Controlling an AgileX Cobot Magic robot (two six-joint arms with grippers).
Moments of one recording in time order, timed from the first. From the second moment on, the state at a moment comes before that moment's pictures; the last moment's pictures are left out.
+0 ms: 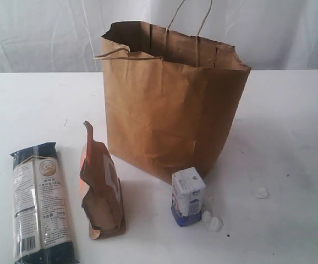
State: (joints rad) left arm -0.21 0.00 0.02 -0.16 0.38 0.22; right arm 0.78 0.69 -0.83 -0.56 0.93 0.69
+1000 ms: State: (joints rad) left arm -0.21 0.00 0.02 -0.16 0.38 0.22; right arm 0.97 1.47 -1.23 0.00 0.58 0.24
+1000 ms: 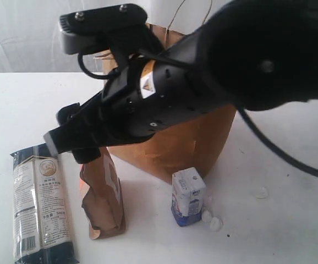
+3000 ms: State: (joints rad) left arm -0.21 0.00 0.02 -0.16 0.38 0.22; right arm 0.97 1.75 -1.40 0.00 0.67 0.24
